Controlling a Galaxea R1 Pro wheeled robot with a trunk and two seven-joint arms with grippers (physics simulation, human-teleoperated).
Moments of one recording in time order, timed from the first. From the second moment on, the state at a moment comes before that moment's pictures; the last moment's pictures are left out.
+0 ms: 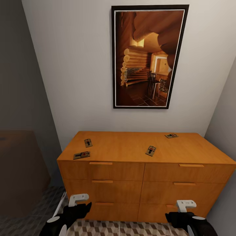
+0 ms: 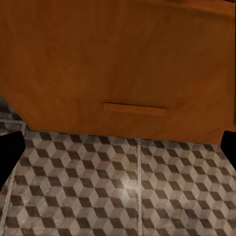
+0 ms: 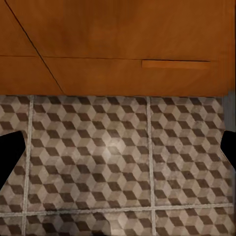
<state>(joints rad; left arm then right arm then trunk) -0.02 -0.06 -0.01 -1.47 0.11 0.64 0.00 0.00 -0.07 -0.05 -1.55 0.01 0.90 0.01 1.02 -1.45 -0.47</state>
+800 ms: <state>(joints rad) -0.15 -0.14 -0.14 -1.50 0.10 0.75 0.00 -0.18 -0.10 -0.11 -1.57 0.01 1.04 0.01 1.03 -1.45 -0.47</state>
